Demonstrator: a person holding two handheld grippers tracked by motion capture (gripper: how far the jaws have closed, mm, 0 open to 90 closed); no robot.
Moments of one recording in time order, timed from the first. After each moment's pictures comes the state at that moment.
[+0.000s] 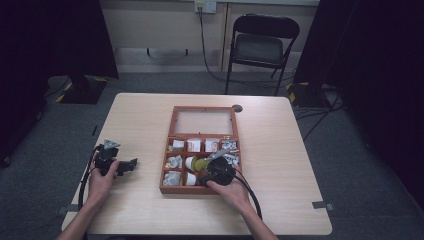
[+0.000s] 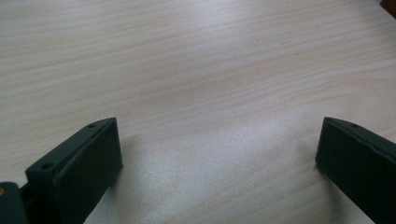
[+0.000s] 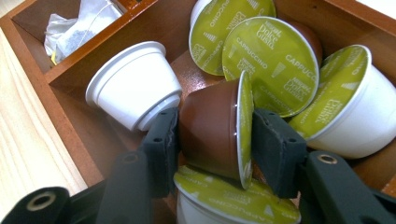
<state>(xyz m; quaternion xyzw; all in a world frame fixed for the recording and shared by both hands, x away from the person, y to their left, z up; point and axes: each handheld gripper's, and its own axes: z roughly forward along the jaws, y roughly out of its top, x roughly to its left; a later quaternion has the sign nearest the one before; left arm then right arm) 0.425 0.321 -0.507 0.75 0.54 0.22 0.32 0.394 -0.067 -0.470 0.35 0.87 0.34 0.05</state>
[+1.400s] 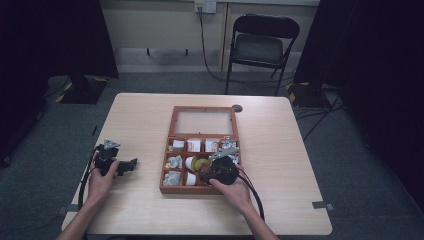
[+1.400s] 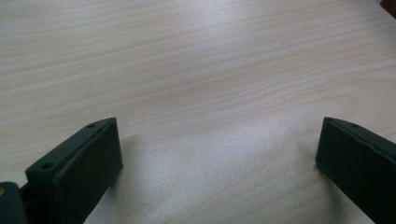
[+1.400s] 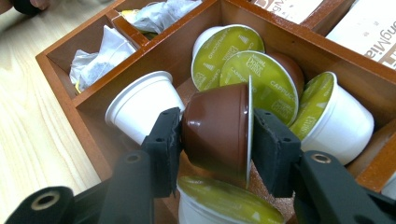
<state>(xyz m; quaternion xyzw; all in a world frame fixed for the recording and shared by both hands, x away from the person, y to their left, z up) 0.425 0.321 -0.507 0.75 0.54 0.22 0.32 0.392 -0.076 -0.461 0.35 0.85 0.39 0.06</state>
